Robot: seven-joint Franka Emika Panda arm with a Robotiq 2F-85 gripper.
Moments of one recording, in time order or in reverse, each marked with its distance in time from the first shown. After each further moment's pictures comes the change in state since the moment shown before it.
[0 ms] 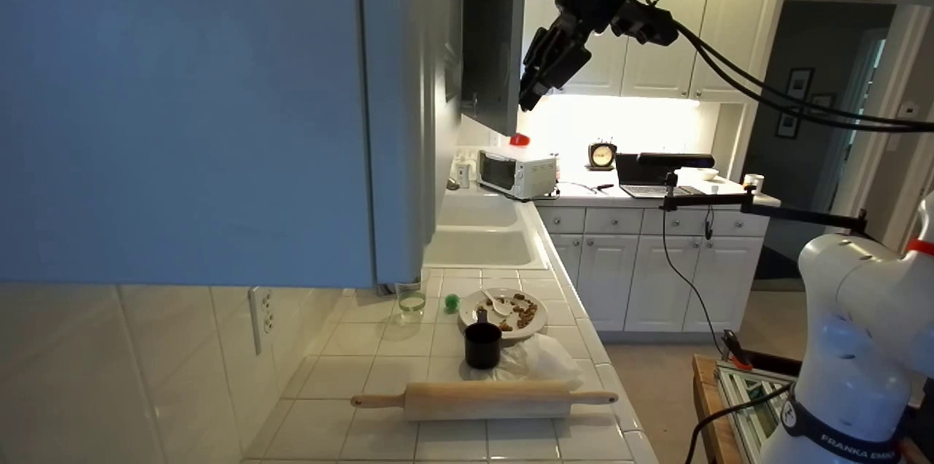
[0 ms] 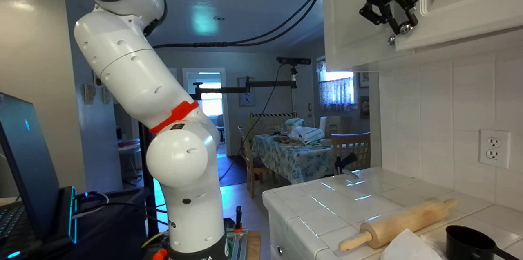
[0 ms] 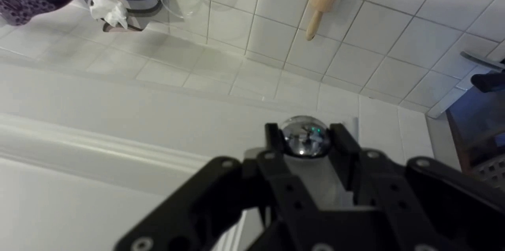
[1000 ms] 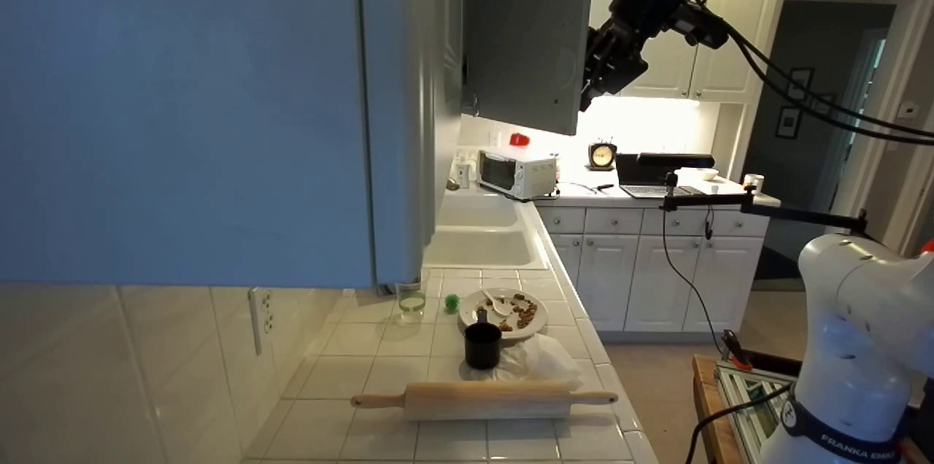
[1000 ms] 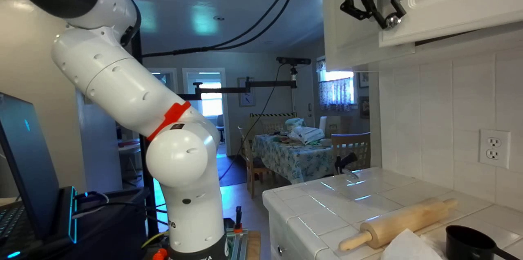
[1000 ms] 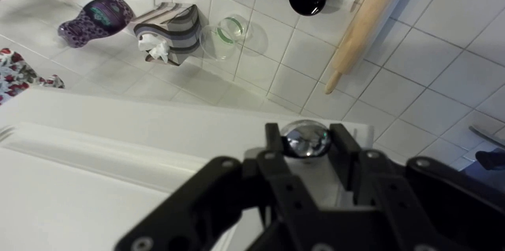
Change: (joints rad) arm 0.000 -0.198 -0.038 -0.130 -0.145 -0.079 -0.101
